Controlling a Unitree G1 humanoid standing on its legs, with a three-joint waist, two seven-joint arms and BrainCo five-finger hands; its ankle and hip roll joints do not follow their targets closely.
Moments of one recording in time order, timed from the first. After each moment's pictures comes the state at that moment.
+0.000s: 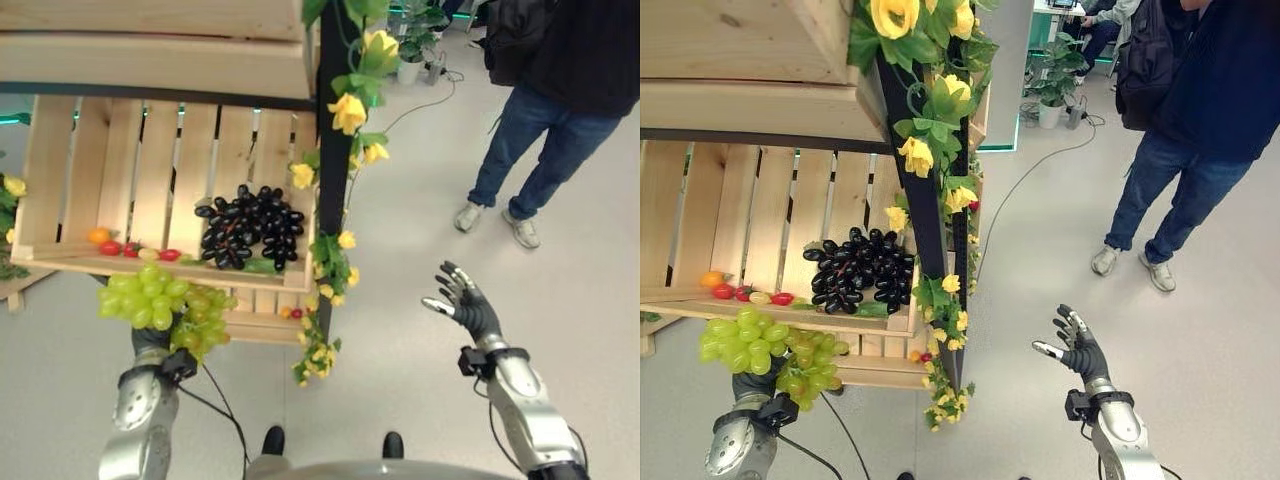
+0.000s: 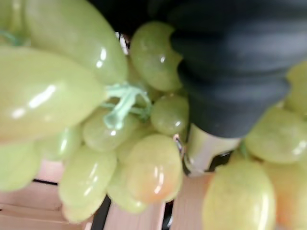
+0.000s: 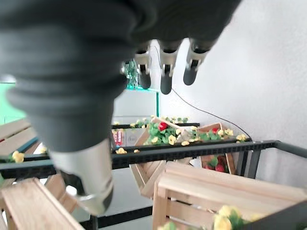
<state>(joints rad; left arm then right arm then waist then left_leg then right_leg) 0.25 0.28 0.19 -0.12 -0.50 -0.06 0.15 0.14 -0.29 0.01 0.02 0.28 -0.02 0.06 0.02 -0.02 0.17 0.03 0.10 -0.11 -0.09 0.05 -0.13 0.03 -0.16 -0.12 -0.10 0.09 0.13</state>
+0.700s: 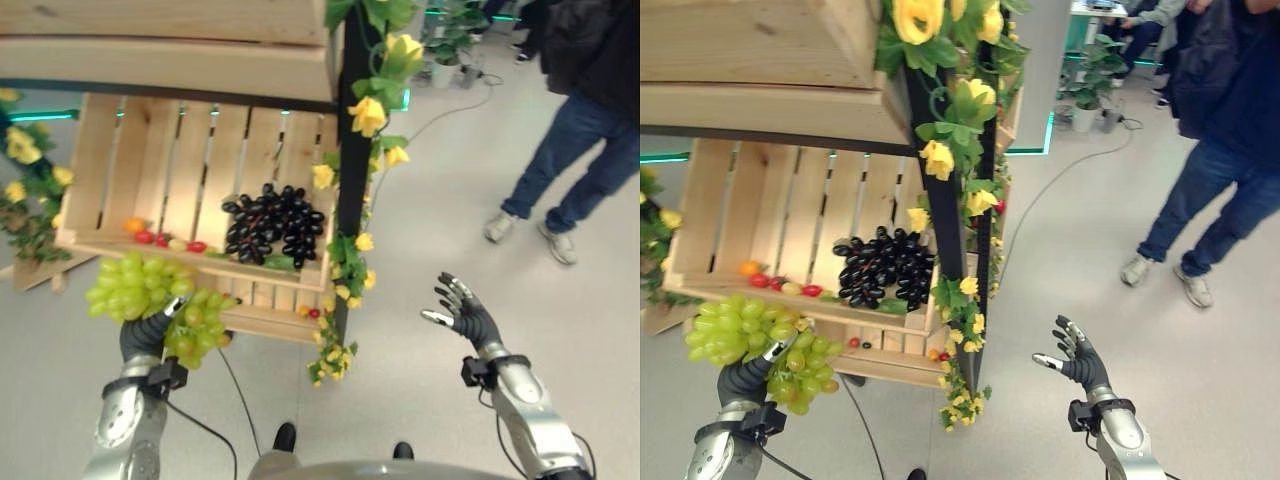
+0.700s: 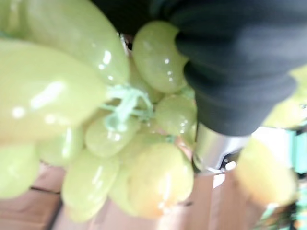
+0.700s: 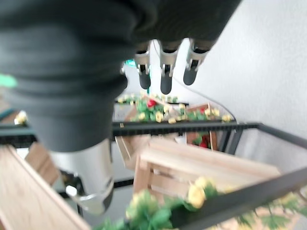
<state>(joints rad) 0.31 0.28 0.22 -0.26 -0.63 -0.07 0.04 0.16 -0.34 0.01 0.06 0.26 -0.02 0.08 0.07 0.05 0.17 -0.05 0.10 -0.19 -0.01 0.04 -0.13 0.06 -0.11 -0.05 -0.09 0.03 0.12</state>
